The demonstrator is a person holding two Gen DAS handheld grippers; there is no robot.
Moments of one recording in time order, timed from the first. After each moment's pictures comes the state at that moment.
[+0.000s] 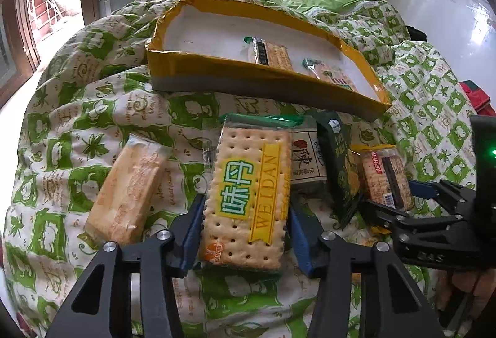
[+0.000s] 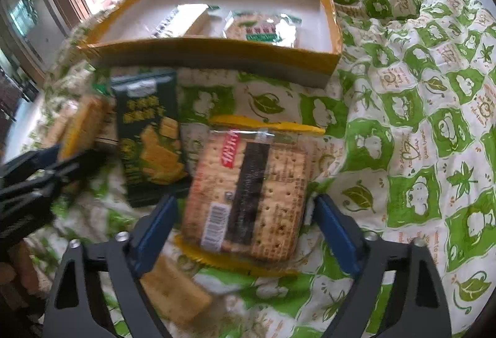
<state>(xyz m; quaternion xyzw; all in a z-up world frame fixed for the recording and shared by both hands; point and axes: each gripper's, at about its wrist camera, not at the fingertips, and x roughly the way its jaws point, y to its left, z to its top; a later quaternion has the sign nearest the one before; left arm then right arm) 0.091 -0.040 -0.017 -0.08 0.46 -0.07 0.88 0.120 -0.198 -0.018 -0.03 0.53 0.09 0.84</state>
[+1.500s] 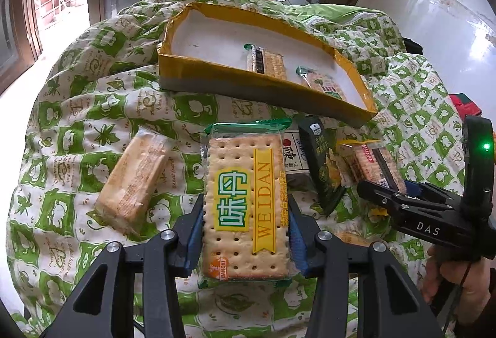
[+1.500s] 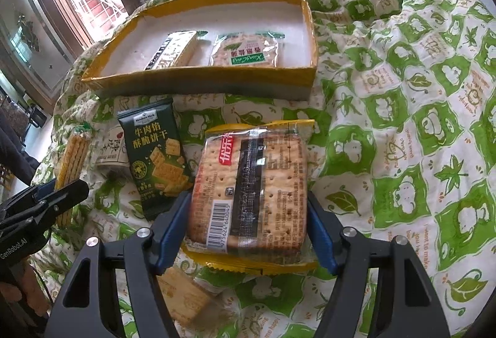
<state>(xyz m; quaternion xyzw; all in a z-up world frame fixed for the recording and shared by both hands) 0.074 -0.037 -0.001 -0.10 0.46 -0.07 0.88 0.115 -0.219 -0.006 0.03 0.50 0.10 0.86</state>
